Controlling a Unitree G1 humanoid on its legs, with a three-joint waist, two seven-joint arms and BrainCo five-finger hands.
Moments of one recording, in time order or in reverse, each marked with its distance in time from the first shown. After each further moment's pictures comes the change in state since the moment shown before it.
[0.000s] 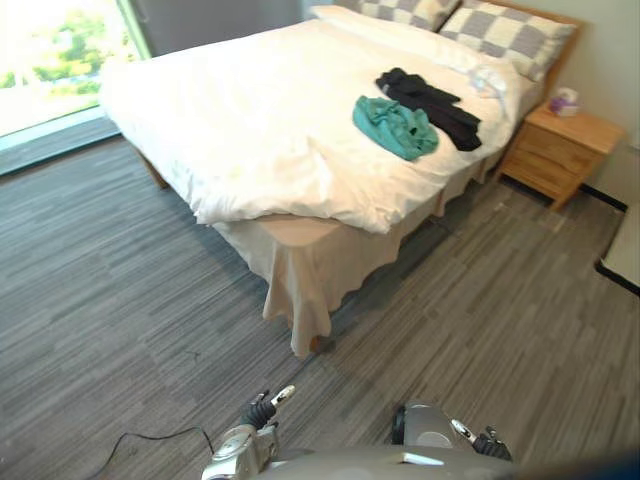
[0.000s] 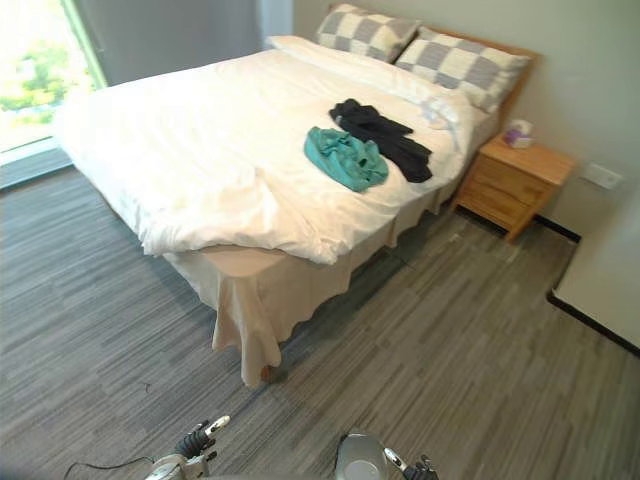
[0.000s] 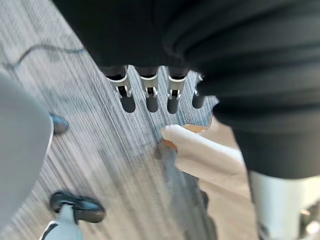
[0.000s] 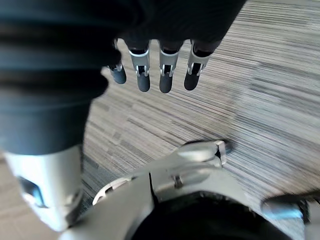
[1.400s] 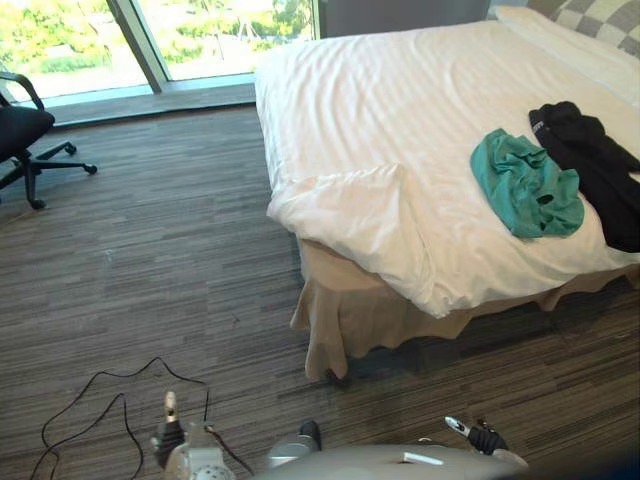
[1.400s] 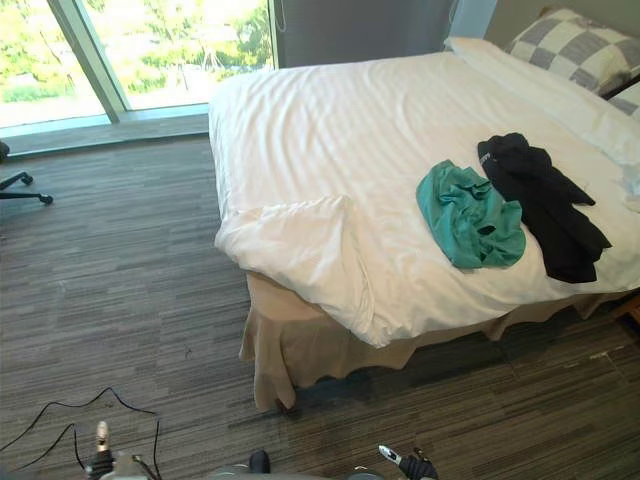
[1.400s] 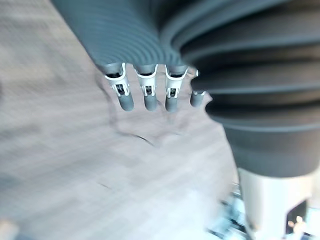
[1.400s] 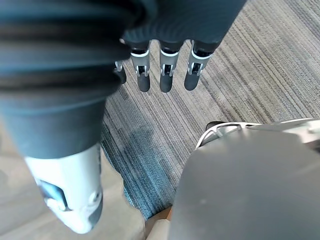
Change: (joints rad) left arm 0.086 -0.029 0.318 -0.266 -0.691 -0.398 0.341; right arm -0.089 -0.066 0.037 0.073 0.040 0.116 0.050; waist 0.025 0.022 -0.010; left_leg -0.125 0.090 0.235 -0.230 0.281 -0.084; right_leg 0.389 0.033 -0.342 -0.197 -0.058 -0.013
